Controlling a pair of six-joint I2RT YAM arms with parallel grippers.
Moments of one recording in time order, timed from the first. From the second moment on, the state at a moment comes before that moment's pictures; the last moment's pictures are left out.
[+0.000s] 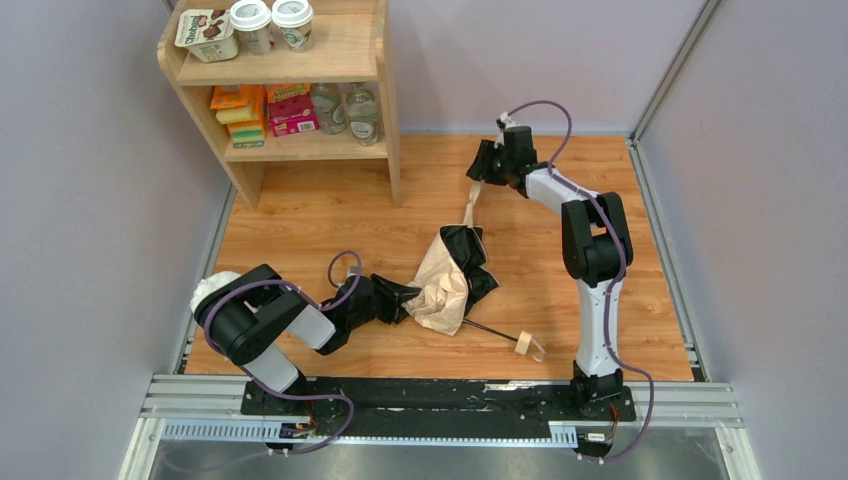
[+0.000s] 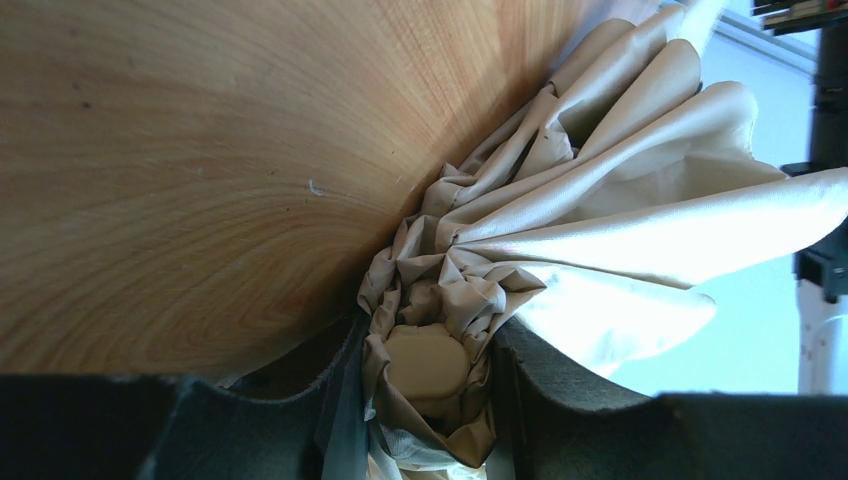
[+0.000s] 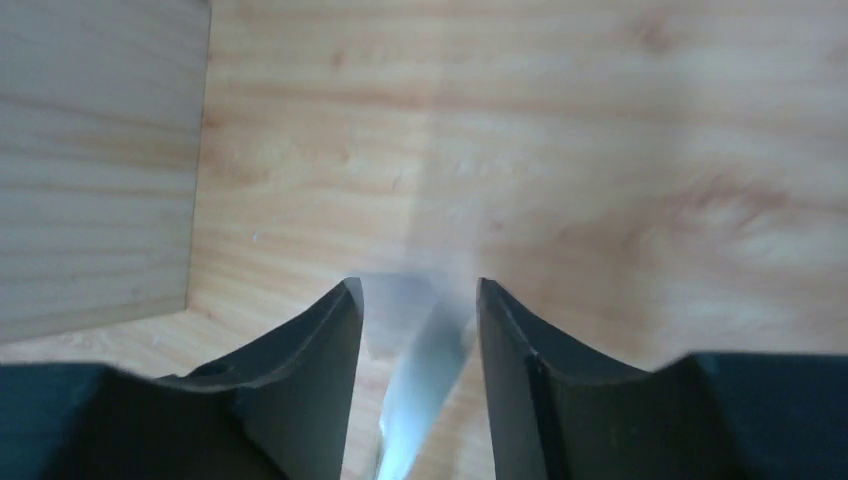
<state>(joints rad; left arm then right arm) -0.73 1.61 0.20 0.87 0.05 -1.75 0.26 2.18 1.57 0.00 -0.25 0.44</state>
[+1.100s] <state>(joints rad) -0.74 1.41 0.26 0.47 0.00 -1.84 1.10 1.38 0.86 -0.22 0.09 -0.43</state>
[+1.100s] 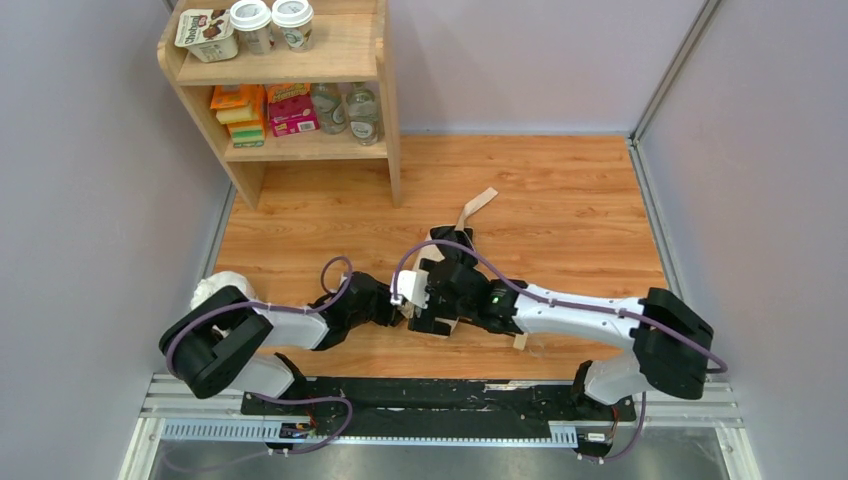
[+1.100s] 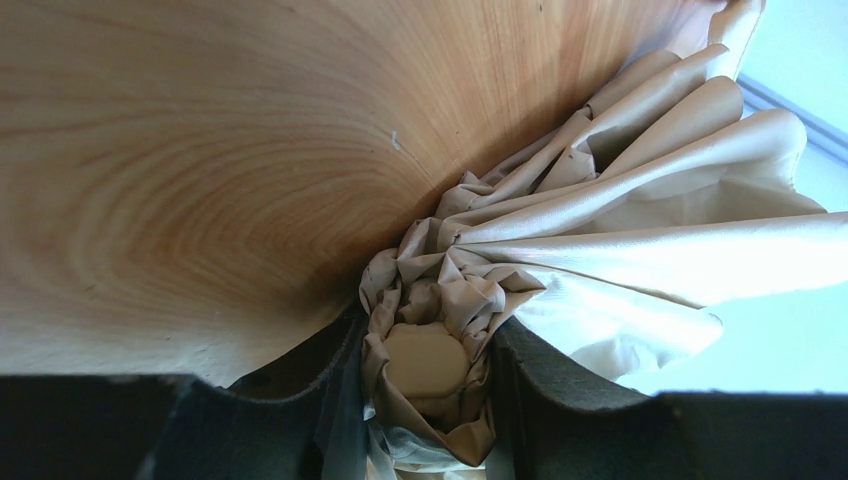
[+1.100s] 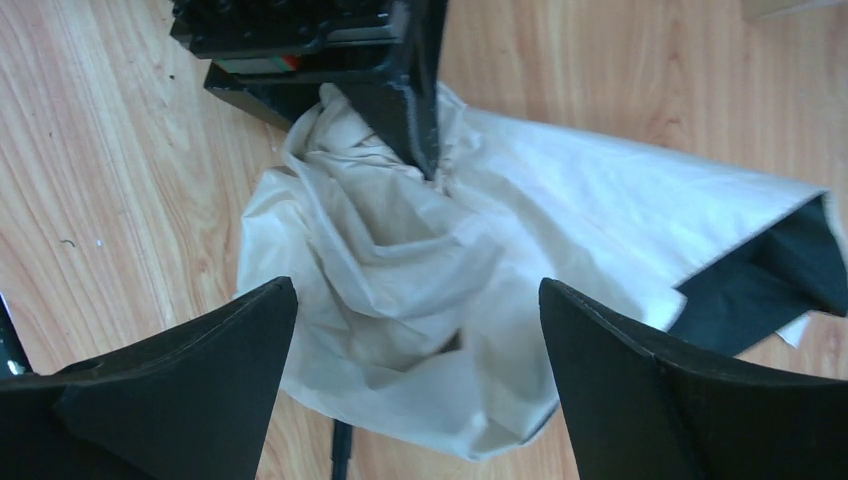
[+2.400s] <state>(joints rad) -0.55 0.80 0.22 -0.07 -0.22 -1.56 0.88 1.82 0.93 0.15 -0.43 -0.06</state>
